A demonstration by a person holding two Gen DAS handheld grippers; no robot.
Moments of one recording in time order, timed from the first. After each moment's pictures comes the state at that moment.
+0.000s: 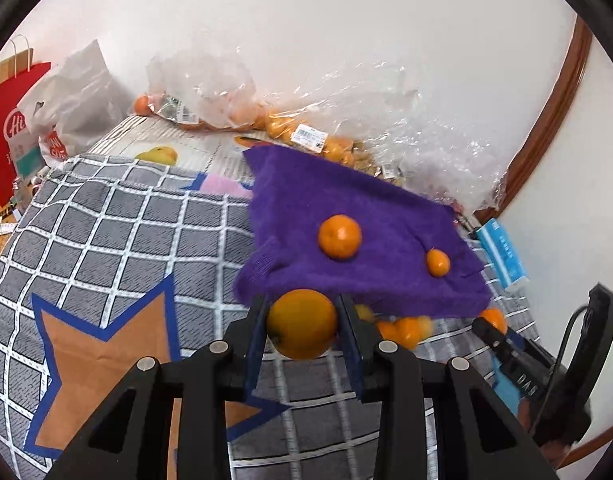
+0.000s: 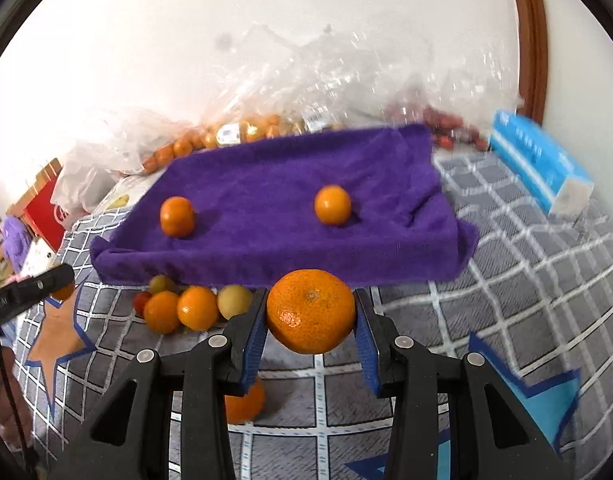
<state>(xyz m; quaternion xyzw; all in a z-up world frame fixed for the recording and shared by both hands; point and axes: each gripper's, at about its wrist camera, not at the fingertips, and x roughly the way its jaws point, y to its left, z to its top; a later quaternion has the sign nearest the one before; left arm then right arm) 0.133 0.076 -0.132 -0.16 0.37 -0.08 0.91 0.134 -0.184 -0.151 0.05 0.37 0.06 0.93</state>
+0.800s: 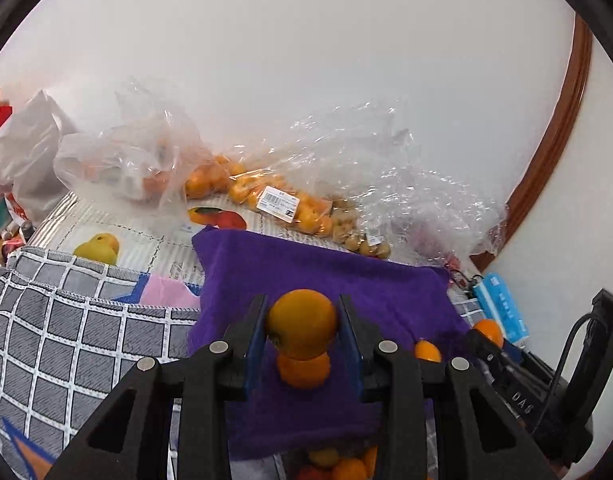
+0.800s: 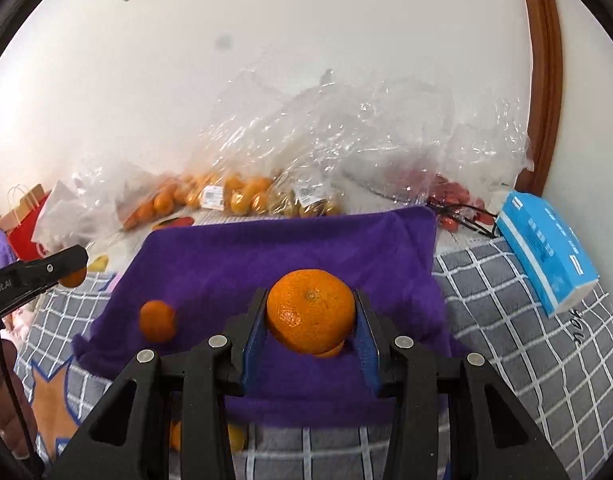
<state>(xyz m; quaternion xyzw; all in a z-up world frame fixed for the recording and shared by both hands) 0.231 0.049 -0.105 -0.16 0.32 -0.08 0.93 0.227 -0.192 -0.119 0.06 0.34 0.04 0.94</state>
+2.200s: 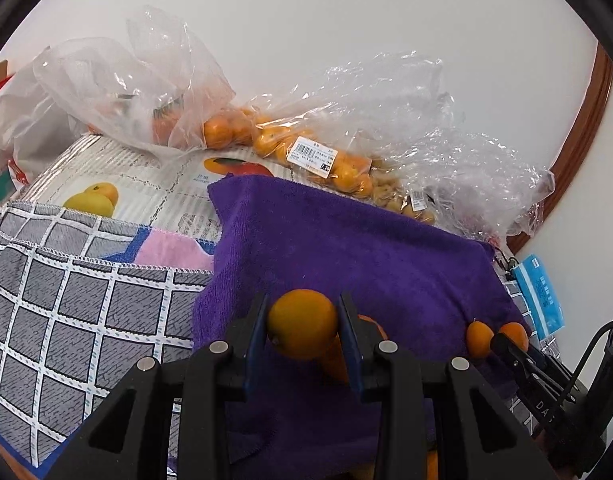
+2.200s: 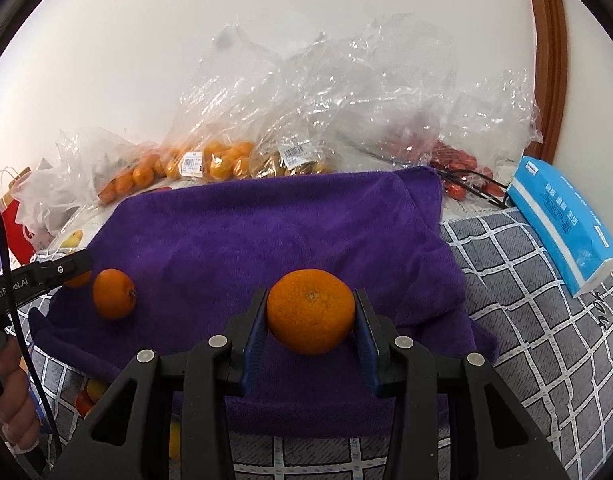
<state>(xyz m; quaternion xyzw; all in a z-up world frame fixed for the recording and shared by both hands) 0.255 0.050 -0.162 -0.16 0.37 -0.05 0.92 0.236 -0.197 -0.168 0.05 0.37 0.04 0.93</state>
